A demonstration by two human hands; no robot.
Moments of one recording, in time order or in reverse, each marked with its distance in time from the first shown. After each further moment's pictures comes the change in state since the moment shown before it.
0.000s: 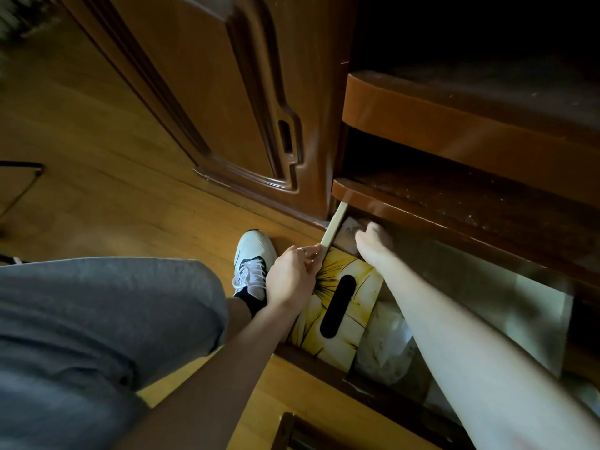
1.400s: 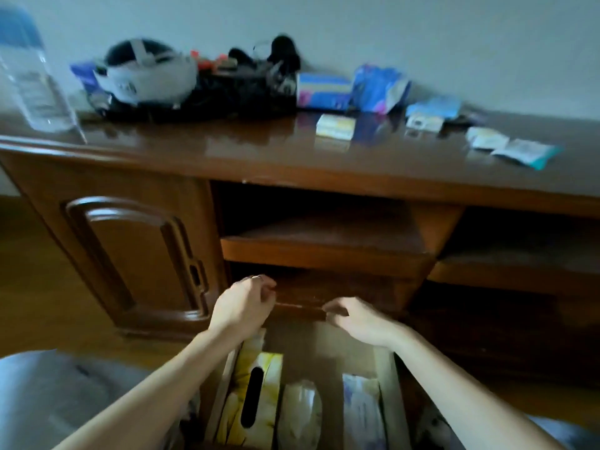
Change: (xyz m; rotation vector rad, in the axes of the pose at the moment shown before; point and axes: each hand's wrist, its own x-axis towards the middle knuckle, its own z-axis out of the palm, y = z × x) left_hand -0.085 0.184 -0.121 0.205 0.026 0.573; right_hand -0.246 0.067 -0.213 -0.107 0.068 -0.379
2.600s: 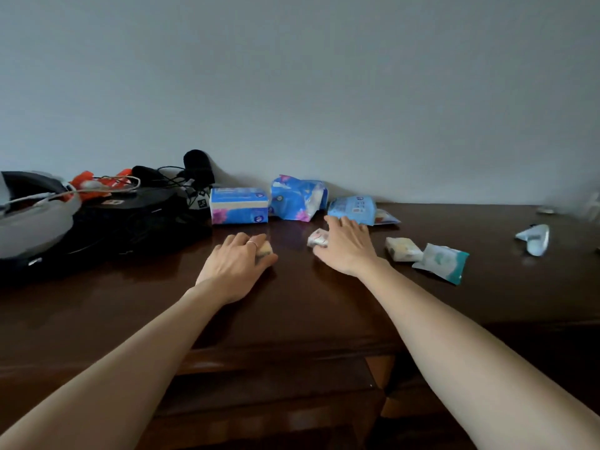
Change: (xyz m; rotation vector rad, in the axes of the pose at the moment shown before) left_hand 0.280 0.195 -0.101 0.184 0.177 0.451; right_hand 0.106 -0.090 -0.338 -0.612 0.830 0.024
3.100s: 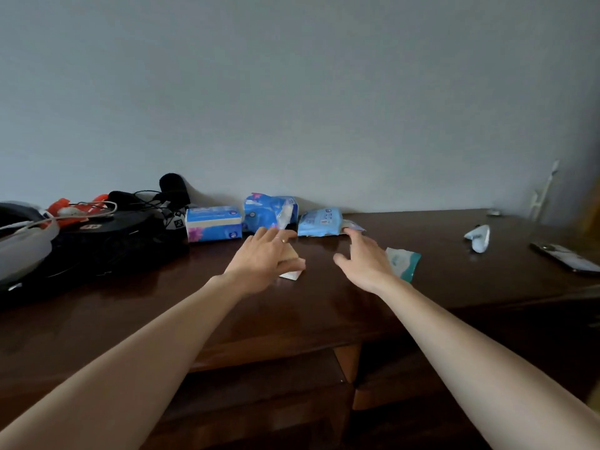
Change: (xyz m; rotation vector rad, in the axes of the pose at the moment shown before) left_hand 0.012 0.094 -0.023 -0.116 0.007 0.300; right_hand -0.071 0.069 -0.045 0.266 0.055 0.223
